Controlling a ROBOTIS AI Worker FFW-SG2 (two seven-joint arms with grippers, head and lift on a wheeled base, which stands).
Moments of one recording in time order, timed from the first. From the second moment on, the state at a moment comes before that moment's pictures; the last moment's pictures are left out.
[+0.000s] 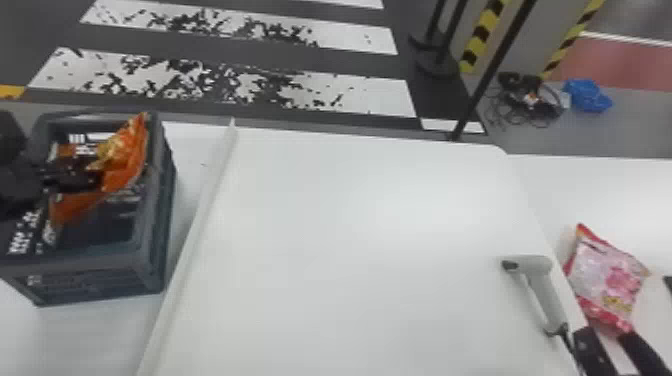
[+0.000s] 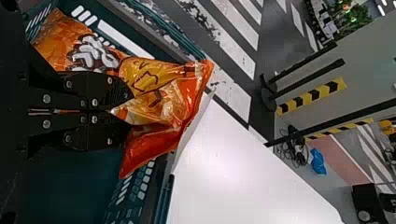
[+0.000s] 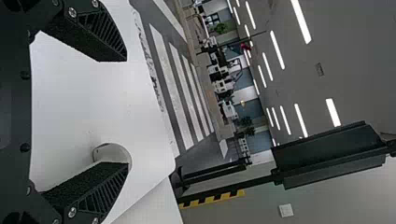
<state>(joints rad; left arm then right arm) 0.03 0.76 -0.11 -1.71 -0.01 0.27 -0.66 0.86 0.00 -0.59 -1.84 -0.69 -0.20 0.70</state>
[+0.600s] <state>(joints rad) 0.05 0.76 -0.07 -1.78 0.03 0.34 -0.68 0.87 0.00 -0.61 -1.86 -0.71 -0.15 0.71</state>
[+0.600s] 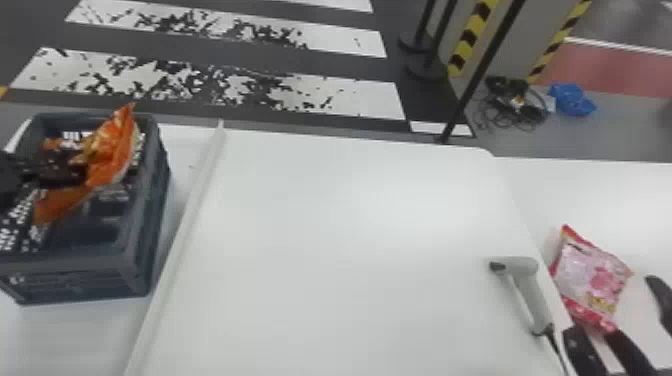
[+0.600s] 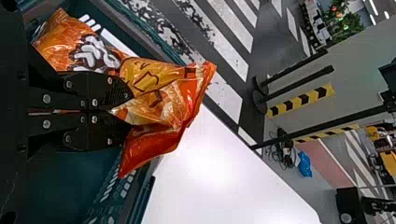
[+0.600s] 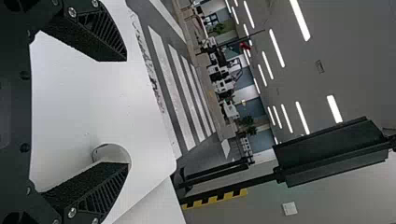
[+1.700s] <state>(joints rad) 0.12 0.71 0.12 -2.08 0.17 0.41 -0.68 0.87 0.00 -0.62 -1.88 -0.73 -0.13 0.71</state>
